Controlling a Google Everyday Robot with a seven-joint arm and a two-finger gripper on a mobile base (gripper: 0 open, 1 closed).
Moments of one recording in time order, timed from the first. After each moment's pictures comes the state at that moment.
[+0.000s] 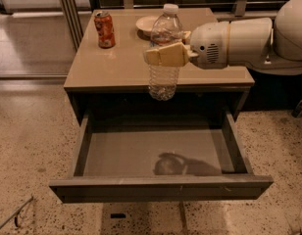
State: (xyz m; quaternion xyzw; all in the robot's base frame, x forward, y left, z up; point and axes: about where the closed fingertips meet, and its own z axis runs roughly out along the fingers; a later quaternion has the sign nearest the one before) arm 0.552 -0.020 0.983 -0.41 0.68 0.38 0.48
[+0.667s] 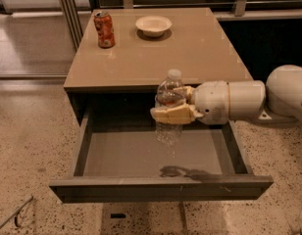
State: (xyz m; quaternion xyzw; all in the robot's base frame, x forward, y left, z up) arm 0.496 -0.031 0.873 -0.45 0.65 0.41 0.46
